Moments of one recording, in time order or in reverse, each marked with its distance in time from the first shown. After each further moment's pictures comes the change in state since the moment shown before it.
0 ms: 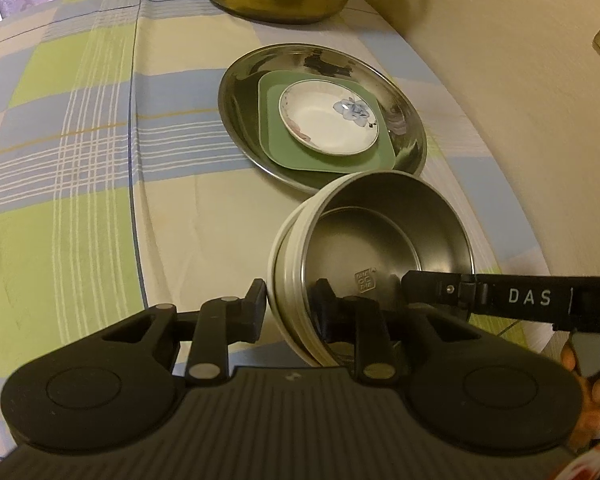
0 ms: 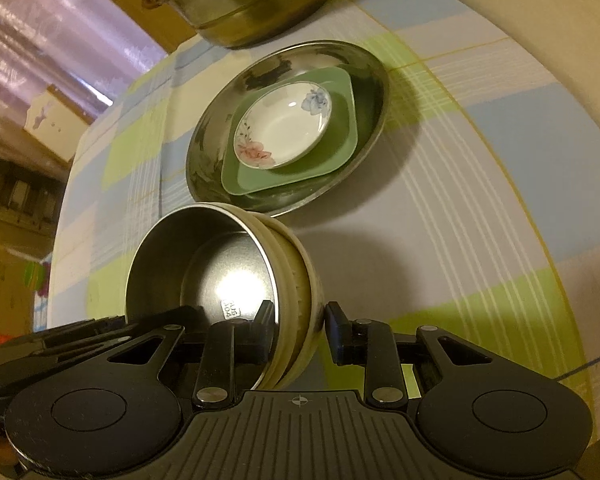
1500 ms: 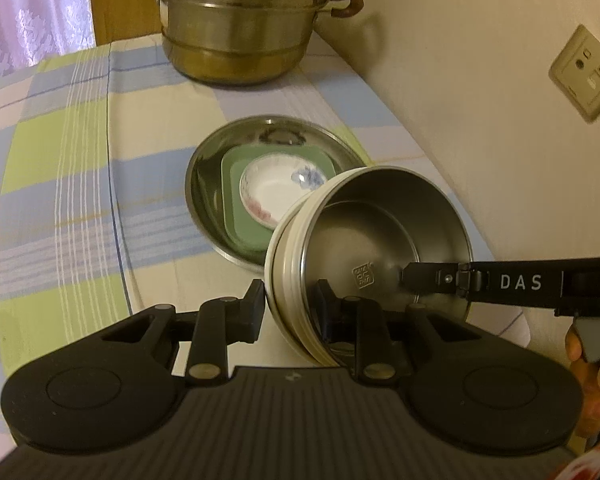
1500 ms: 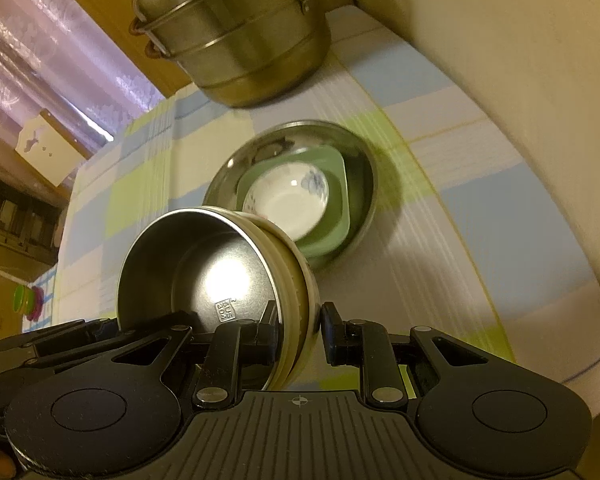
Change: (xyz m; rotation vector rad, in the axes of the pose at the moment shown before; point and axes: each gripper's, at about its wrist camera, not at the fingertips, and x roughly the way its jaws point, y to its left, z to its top) left arm -0.043 -0.031 0.052 0.089 -0.071 -0.030; right arm -0.055 0.027 0.044 -0.011 -0.083 -0.065
